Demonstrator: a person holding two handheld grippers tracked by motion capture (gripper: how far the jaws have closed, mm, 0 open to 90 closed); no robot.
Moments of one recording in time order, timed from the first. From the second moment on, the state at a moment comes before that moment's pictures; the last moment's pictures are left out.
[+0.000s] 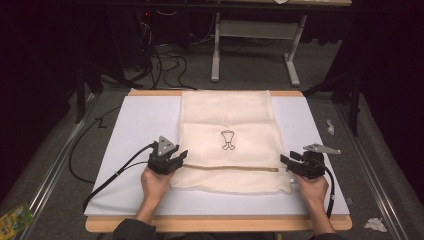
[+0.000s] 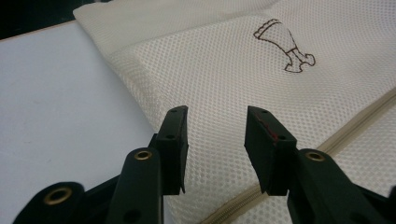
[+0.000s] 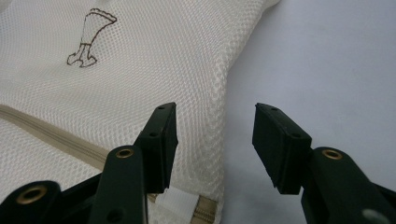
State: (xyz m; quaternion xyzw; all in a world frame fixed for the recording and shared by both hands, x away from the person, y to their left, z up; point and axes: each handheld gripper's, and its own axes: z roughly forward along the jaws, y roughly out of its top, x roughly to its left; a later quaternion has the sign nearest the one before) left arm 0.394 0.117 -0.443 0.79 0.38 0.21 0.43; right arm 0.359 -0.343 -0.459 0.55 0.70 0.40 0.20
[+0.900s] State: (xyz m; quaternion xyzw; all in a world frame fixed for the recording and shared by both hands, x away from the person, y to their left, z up) left arm 0.372 0.063 -0.451 0.81 0.34 0.18 0.44; right arm 0.362 -0.335 -0.476 0.53 0.73 0.40 0.17
